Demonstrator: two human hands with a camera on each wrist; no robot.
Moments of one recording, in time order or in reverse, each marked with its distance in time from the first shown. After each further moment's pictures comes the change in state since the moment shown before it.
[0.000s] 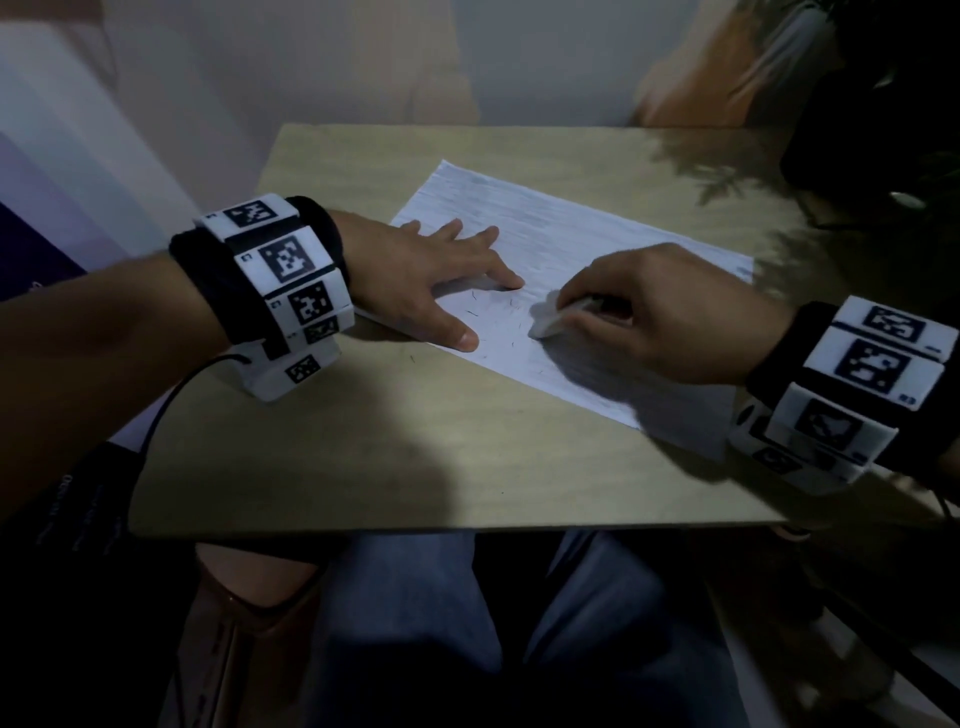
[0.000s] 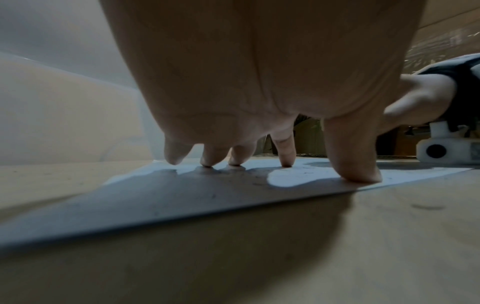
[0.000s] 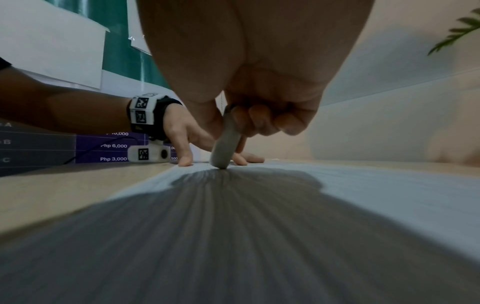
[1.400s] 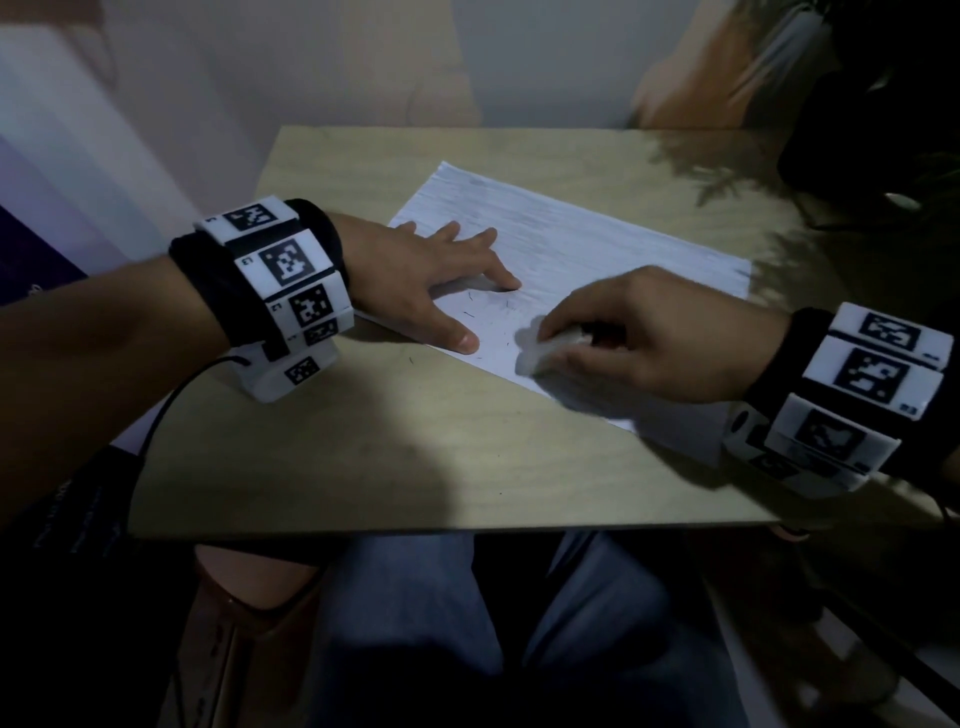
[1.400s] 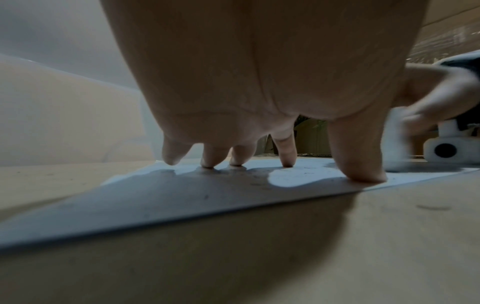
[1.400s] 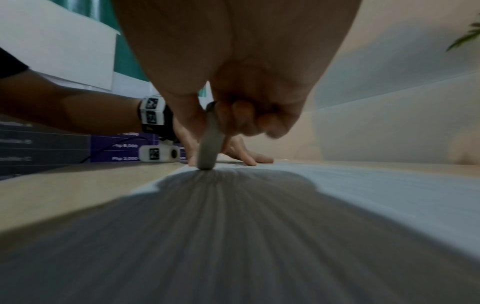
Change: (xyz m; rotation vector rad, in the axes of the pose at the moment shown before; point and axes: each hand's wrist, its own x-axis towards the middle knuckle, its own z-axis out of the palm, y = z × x) left_hand -0.001 0.001 -0.001 -0.003 -0.007 -0.011; right_hand -0.005 -0.005 0.002 0.113 -0.094 -0.047
